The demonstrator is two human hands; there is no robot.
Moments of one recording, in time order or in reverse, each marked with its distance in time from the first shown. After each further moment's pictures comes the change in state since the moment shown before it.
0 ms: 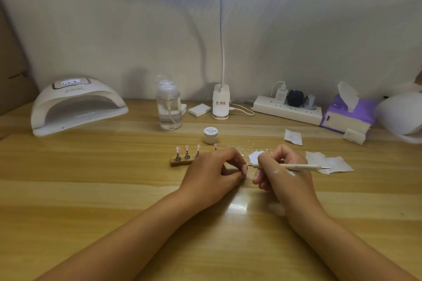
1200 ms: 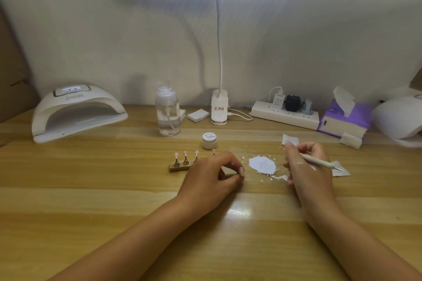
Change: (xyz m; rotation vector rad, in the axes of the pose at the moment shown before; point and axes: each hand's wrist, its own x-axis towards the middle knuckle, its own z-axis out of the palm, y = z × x) left_hand -0.002 -0.001 0.001 -0.035 0.036 -0.031; right_hand 0.025 0.006 -0.028 -0.068 0.302 -0.067
